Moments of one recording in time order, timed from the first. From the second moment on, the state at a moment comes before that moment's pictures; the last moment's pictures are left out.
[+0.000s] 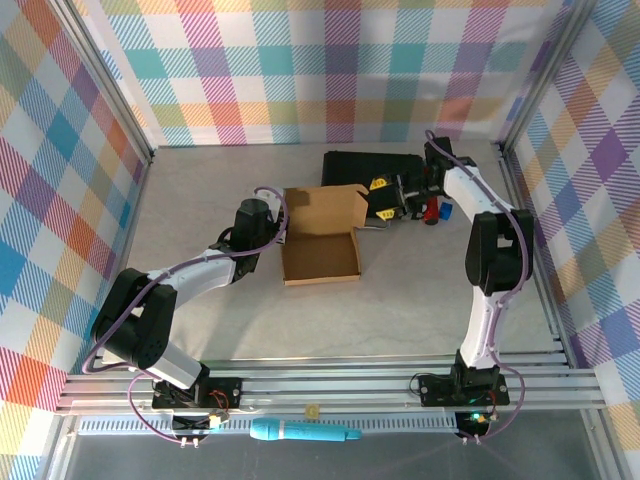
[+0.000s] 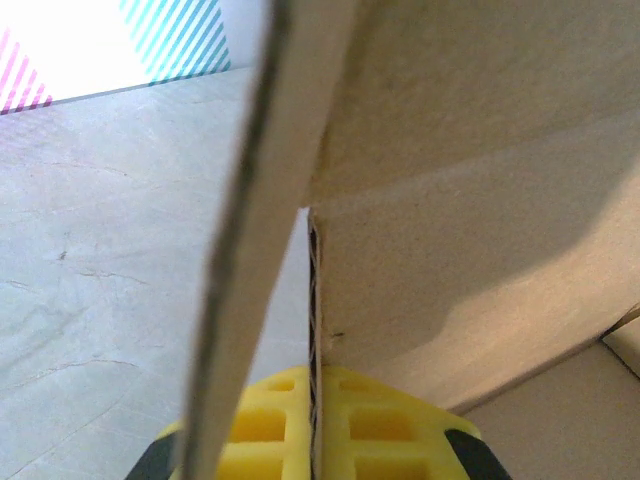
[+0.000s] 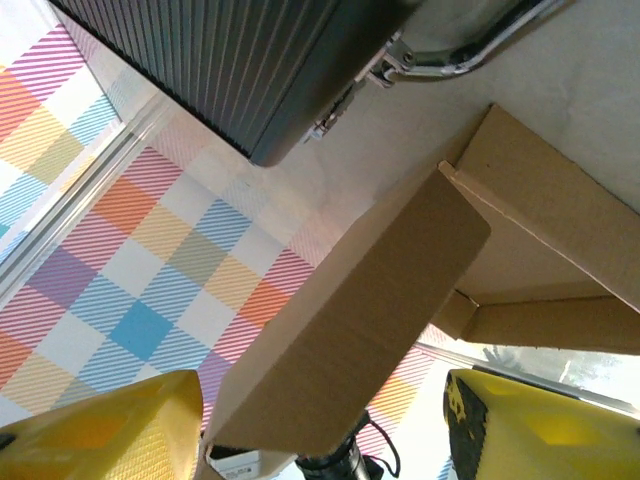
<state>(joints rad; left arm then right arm) -0.46 1.53 0.82 0.26 -0.14 -0.06 0.12 2.04 1.67 -0.81 -0.93 1.24</state>
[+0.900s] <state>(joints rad) -0.46 1.53 0.82 0.26 -0.14 -0.07 0.18 2.05 1.64 -0.72 -0.98 1.29</state>
